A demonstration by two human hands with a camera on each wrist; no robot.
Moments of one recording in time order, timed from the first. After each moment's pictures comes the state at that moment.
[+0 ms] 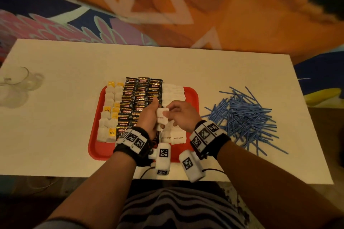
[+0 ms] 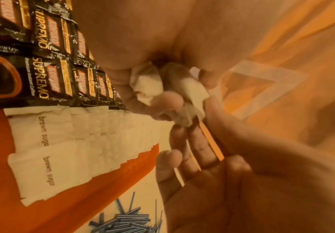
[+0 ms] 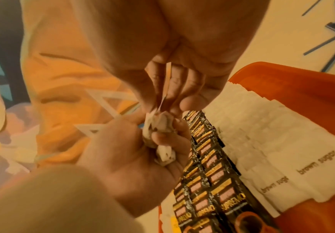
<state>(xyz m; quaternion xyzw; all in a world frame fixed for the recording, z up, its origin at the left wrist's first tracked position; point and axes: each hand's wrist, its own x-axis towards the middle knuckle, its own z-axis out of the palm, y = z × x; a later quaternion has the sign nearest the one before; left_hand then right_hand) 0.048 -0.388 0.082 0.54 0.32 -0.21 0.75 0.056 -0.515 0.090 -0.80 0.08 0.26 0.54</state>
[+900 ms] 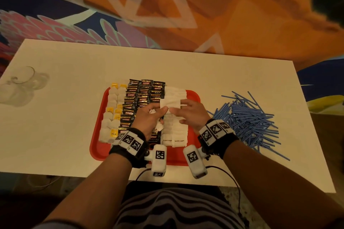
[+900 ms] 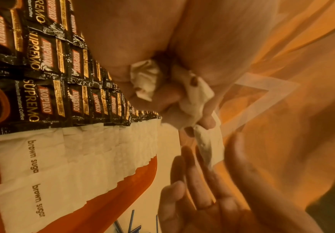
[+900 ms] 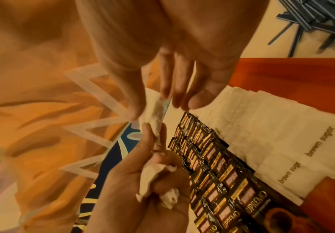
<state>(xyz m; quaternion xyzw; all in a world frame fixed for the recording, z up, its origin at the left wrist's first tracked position) 0.046 -0.373 0.075 0.64 0.22 -0.14 0.72 0.069 -0.533 0.083 -0.69 0.20 0.24 0.65</state>
